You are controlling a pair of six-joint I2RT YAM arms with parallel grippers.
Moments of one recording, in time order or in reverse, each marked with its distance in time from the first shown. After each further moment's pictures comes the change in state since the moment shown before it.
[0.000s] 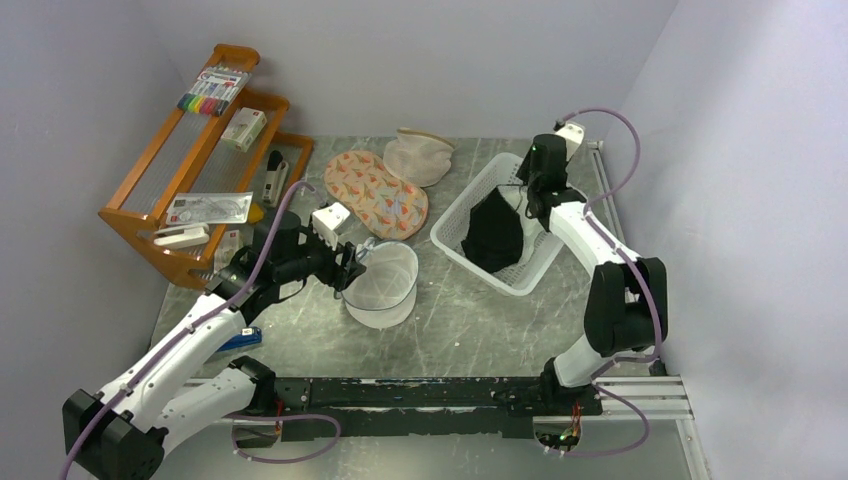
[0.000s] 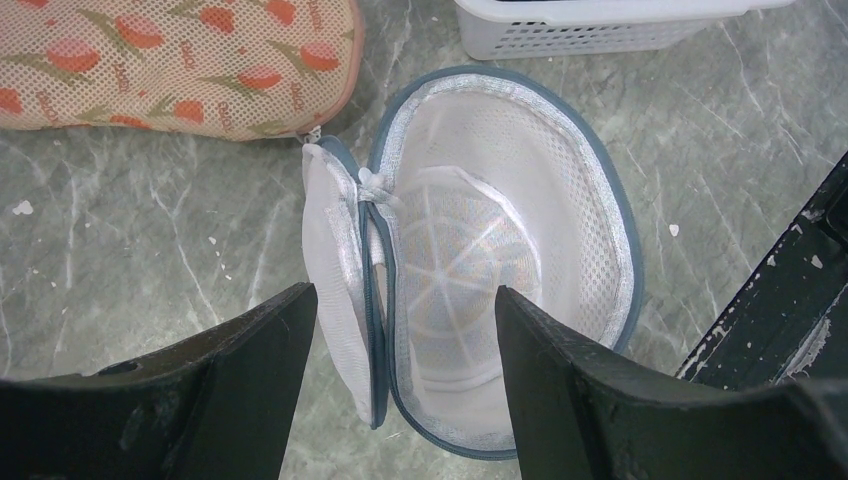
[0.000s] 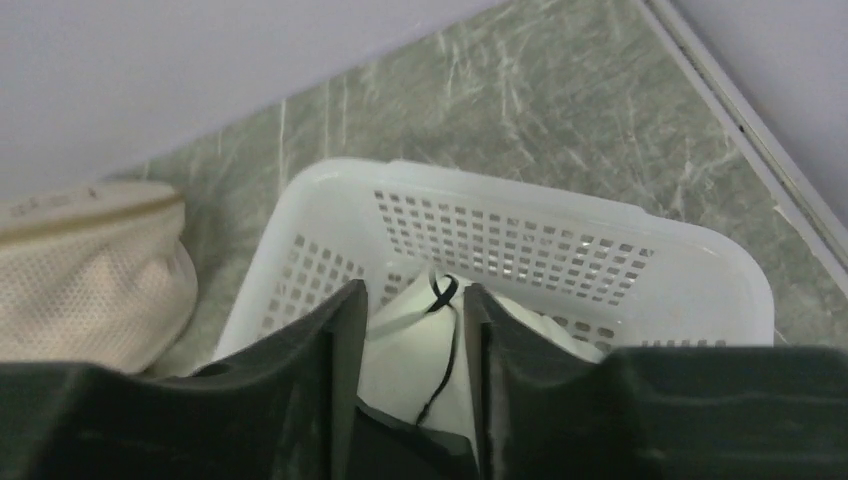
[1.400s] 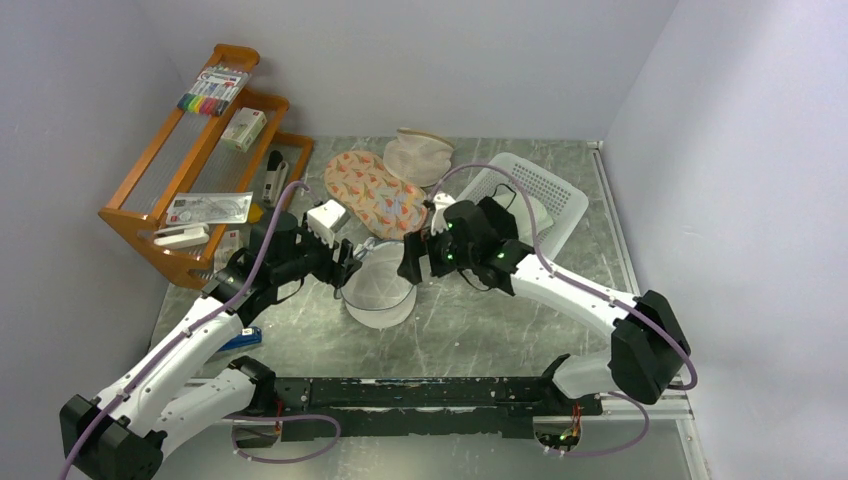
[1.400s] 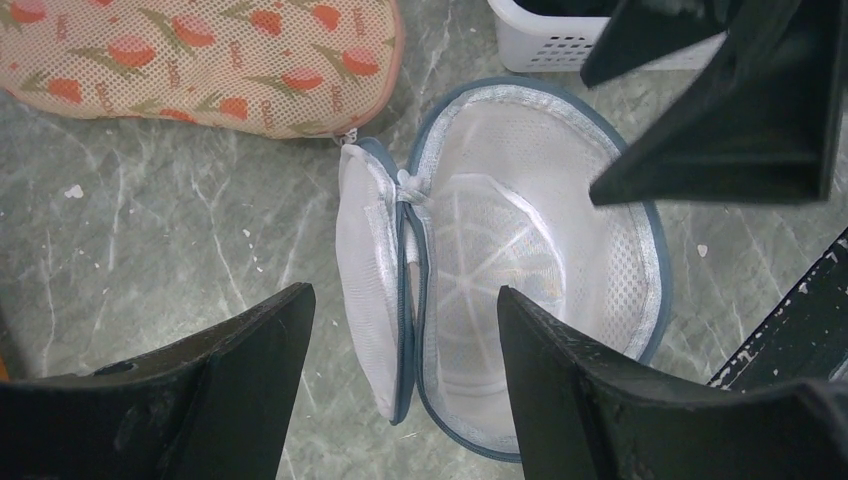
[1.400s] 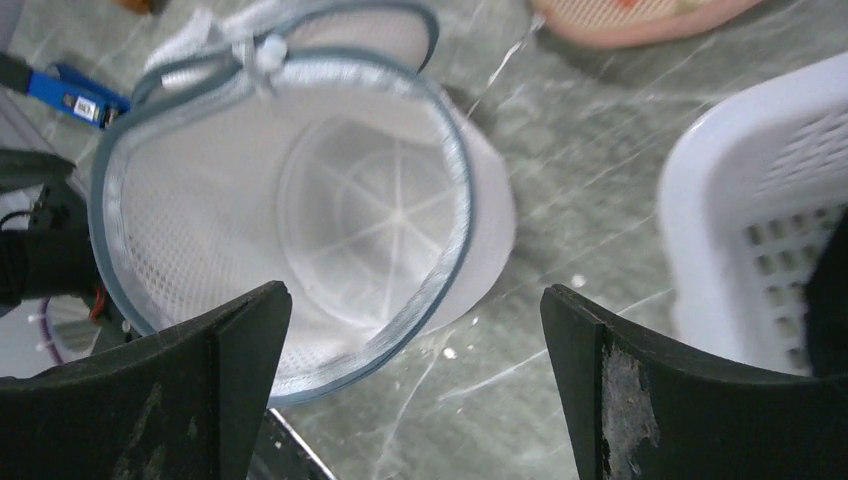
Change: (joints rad) left arm 0.000 -0.020 0.000 0.000 -0.072 -0.011; right arm 0.572 -0.224 -0.203 -0.247 -0.609 -0.041
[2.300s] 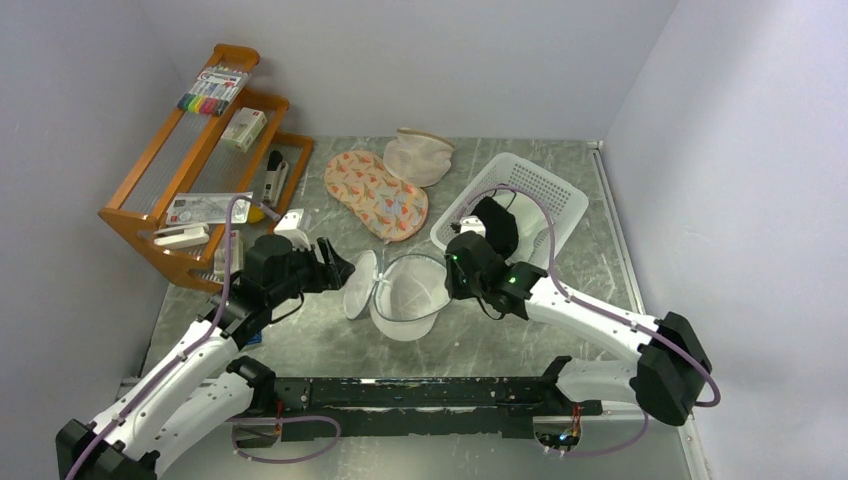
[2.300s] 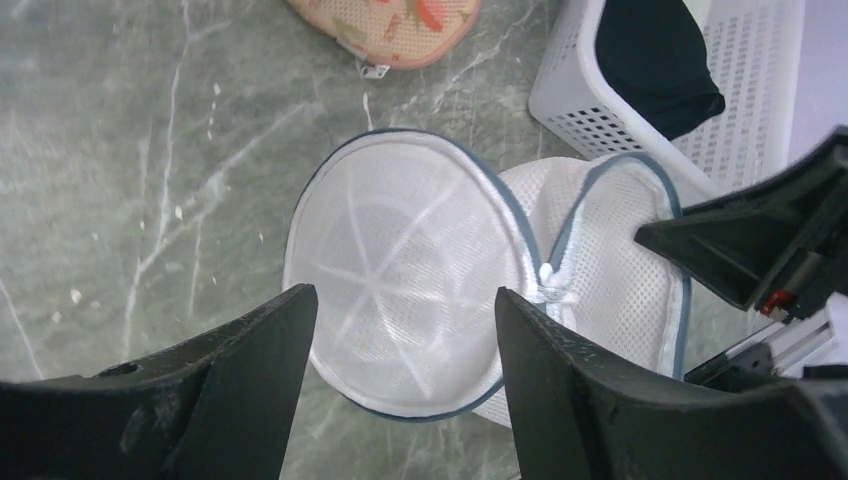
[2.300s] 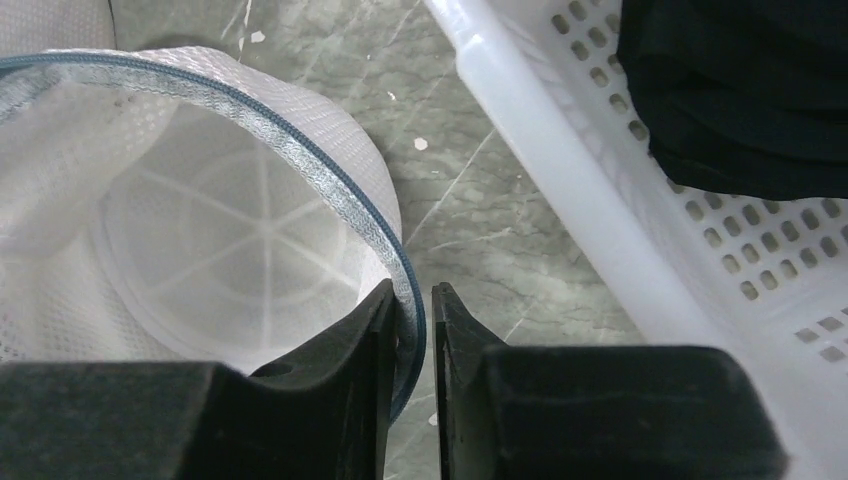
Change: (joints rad) left arm 0.000 -0.139 -0.146 0.009 -0.192 -0.562; right arm 0.114 -0.135 -0.149 -0.214 0.401 0.204
